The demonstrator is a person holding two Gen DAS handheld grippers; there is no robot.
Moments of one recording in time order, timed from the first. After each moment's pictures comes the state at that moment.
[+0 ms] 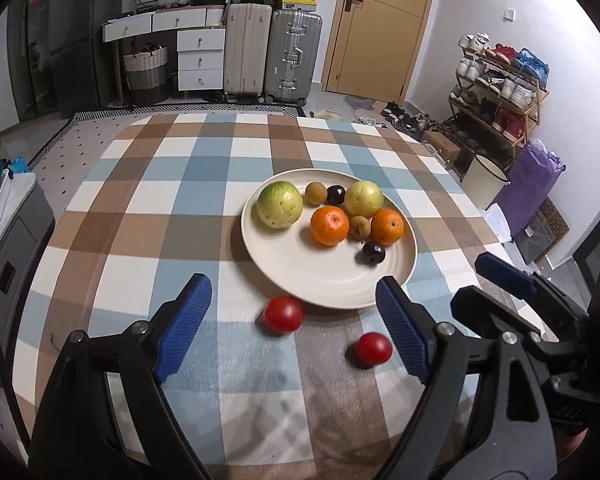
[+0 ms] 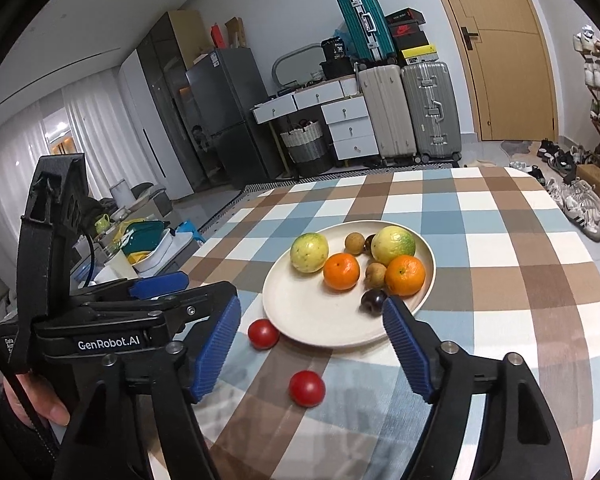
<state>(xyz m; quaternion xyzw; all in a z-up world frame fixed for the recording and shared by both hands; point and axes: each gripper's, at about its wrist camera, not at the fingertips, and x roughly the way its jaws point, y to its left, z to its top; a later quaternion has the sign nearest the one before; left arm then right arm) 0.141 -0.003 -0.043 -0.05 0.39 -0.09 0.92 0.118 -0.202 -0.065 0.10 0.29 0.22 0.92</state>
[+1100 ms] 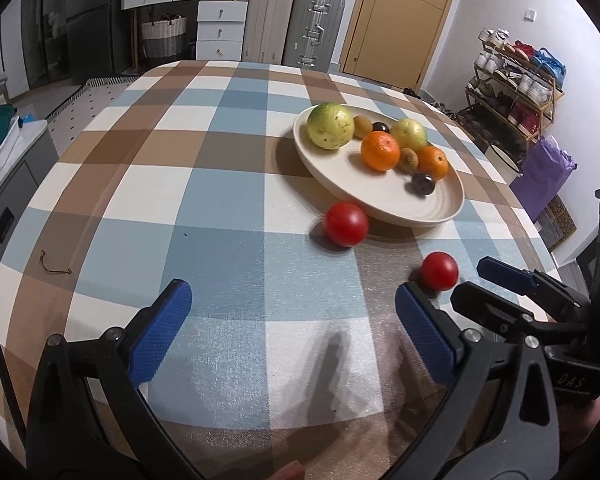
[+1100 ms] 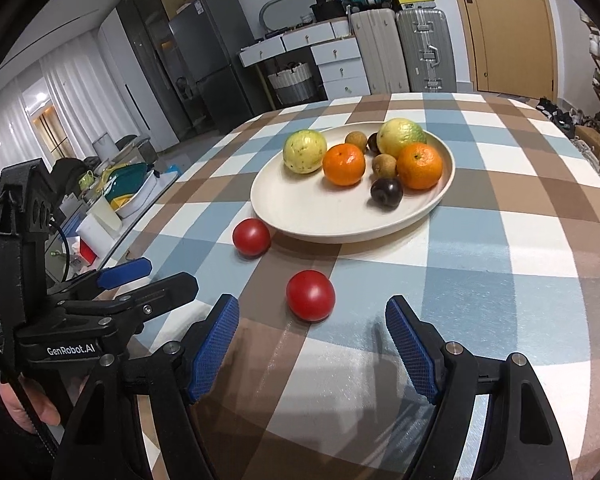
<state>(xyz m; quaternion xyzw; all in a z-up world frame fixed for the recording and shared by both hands) 0.121 0.037 -0.121 -0.07 0.42 -0.07 0.90 0.111 -0.174 -0.130 0.08 0.40 0.21 0.89</state>
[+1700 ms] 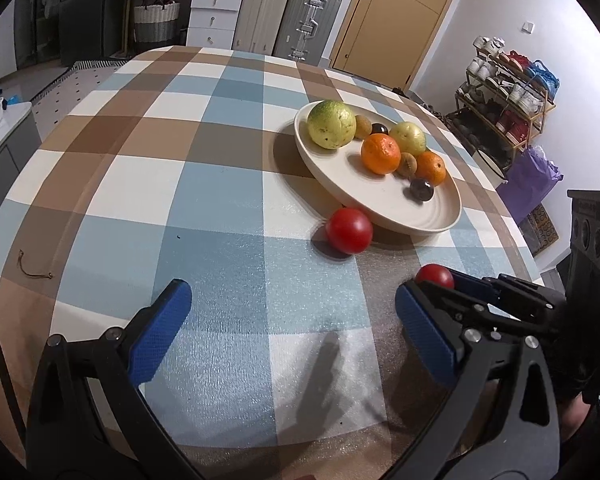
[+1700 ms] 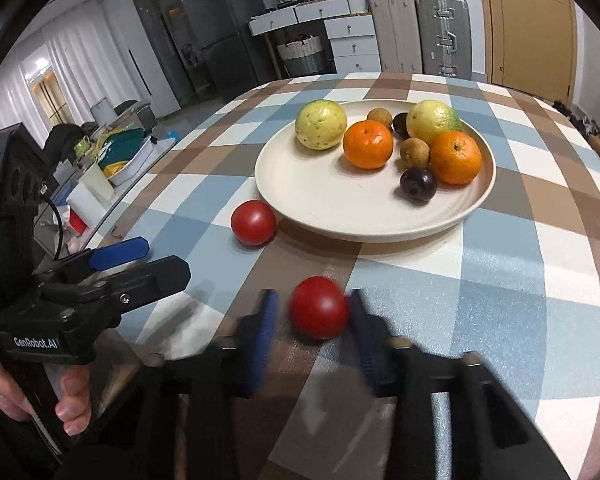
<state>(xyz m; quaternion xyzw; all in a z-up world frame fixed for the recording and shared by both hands) 0.137 0.048 -0.127 -0.11 0.43 -0.10 0.89 0.135 -0.146 -0.142 0.03 0.44 0.22 0.87</state>
